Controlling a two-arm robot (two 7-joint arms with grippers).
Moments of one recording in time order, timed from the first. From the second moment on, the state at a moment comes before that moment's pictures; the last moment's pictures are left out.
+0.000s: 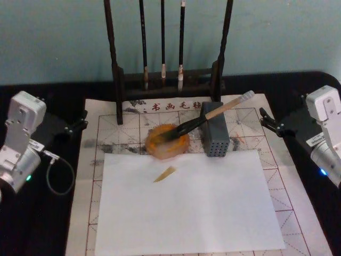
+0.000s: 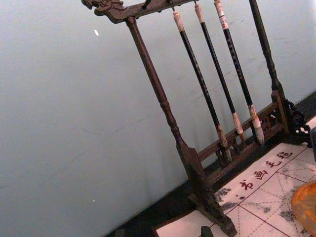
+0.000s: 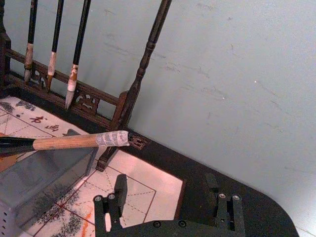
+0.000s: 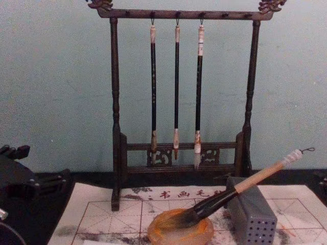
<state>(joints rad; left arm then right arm) -0.20 0.60 0.45 -1.41 -0.25 -0.12 0.03 0.20 0.60 -0.45 -1.41 0.25 -0.12 -0.03</state>
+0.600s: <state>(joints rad) -0.20 0.60 0.45 -1.41 -0.25 -0.12 0.03 0.20 0.60 -0.45 -1.41 0.25 -0.12 -0.03</state>
